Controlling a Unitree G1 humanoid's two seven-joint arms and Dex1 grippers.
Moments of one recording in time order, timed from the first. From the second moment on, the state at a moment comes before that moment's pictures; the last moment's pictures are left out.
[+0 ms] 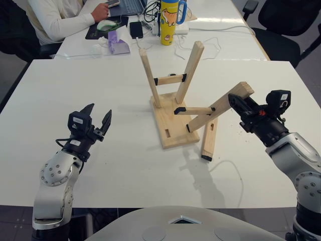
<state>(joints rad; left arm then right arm) 0.31 0.37 0.15 -0.64 -0.21 0.34 -0.31 0.13 -0.60 -0.33 -0.69 1.06 0.78 -0.05</state>
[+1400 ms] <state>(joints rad) -0.12 0.42 0.10 -0.39 -0.19 0.34 -0.39 -0.31 -0.23 0.01 0.03 0.30 0.19 0.04</state>
